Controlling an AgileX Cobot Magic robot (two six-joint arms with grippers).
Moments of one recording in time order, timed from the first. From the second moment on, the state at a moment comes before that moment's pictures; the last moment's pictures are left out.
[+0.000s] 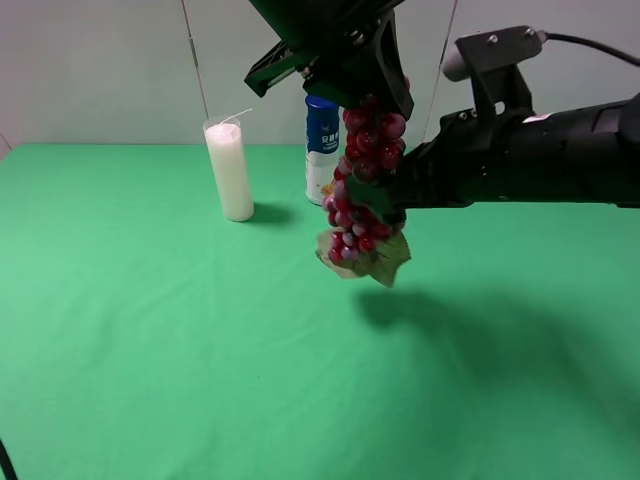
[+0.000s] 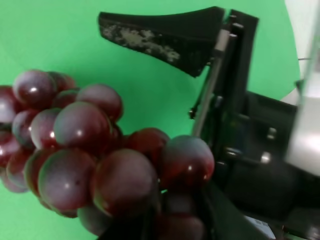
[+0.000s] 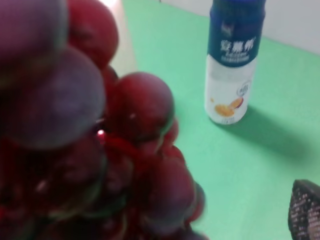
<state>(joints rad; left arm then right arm) -0.70 1.81 -1.71 -0.55 0.99 -0.16 0.62 1.34 -0.68 1.02 0.04 -0.95</state>
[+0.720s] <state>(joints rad) -0.70 1.81 -1.72 -0.50 1.00 -0.15 0.78 1.43 -0.73 1.04 -0.12 -0.93</state>
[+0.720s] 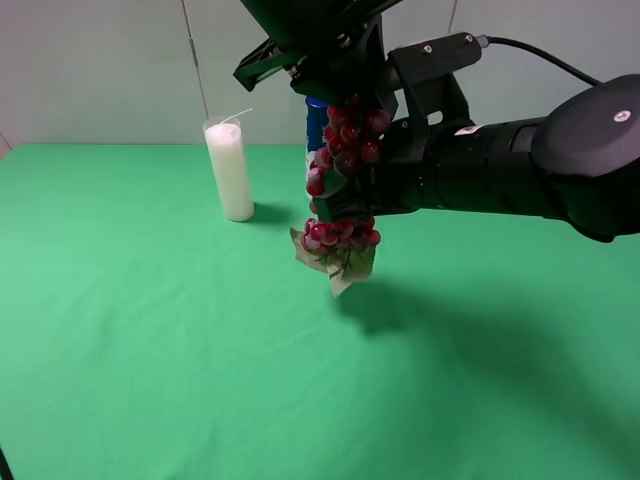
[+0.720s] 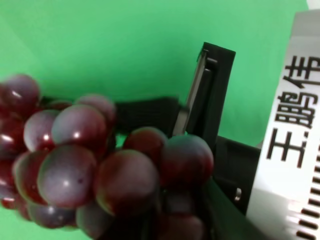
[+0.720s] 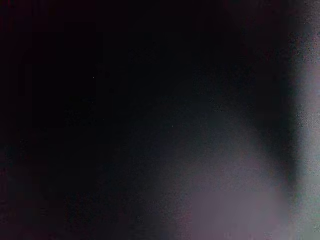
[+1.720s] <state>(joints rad) -0.70 1.81 -1.72 -0.50 0.99 -0.15 0.78 1.43 -0.73 1.04 -0.15 -0.93</state>
